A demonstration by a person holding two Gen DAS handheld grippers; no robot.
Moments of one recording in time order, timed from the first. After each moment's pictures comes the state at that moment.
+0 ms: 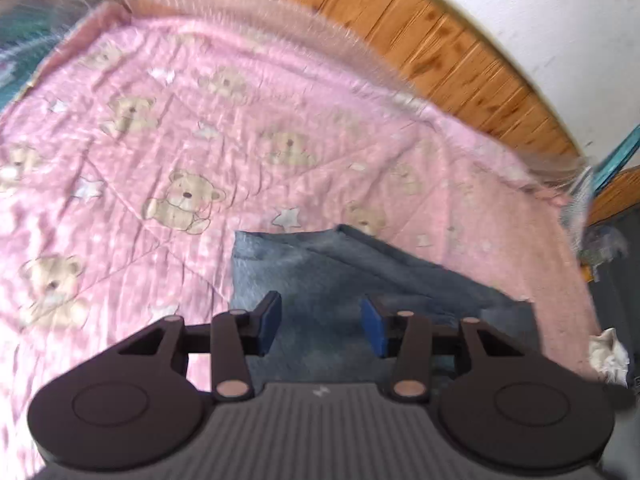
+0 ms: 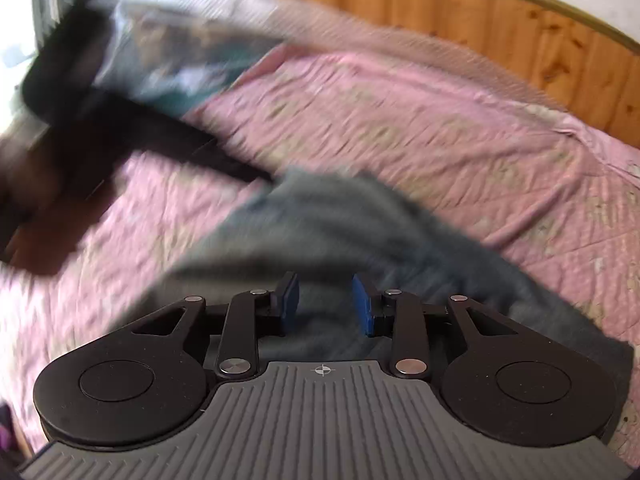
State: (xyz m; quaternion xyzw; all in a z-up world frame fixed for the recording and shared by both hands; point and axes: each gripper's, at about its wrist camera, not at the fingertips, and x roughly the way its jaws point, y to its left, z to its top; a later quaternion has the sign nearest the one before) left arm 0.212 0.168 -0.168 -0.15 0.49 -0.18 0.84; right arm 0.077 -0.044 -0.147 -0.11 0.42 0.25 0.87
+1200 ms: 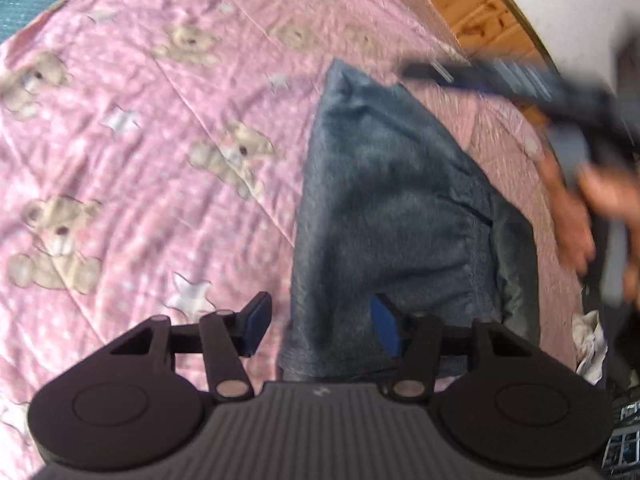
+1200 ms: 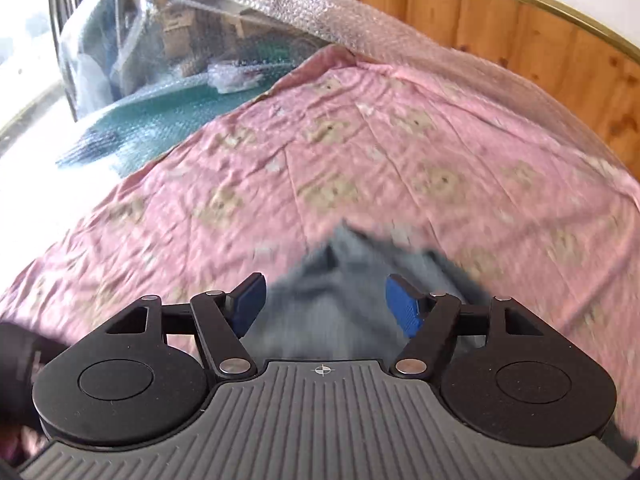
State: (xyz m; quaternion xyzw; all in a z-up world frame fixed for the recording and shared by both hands) left arm 0.050 0.223 -0.199 -0.22 0.55 -0.14 0.79; right arm 0.195 0.050 -0.127 -0.11 0.44 0.28 0.85
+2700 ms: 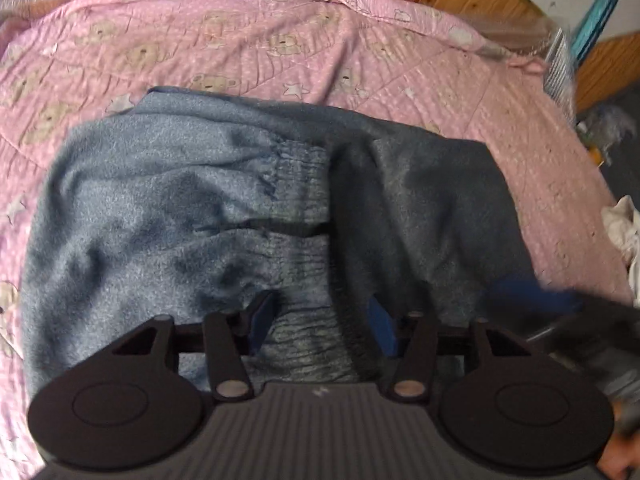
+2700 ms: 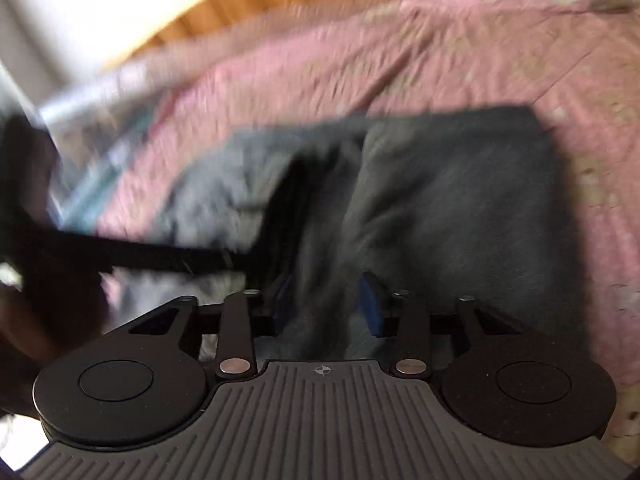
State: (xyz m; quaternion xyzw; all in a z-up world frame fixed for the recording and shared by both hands) left arm 0.107 0.015 -0.169 -0.02 0.54 -0.22 0.81; right arm 0.008 -0.240 -0.160 0.18 0.39 0.11 0.90
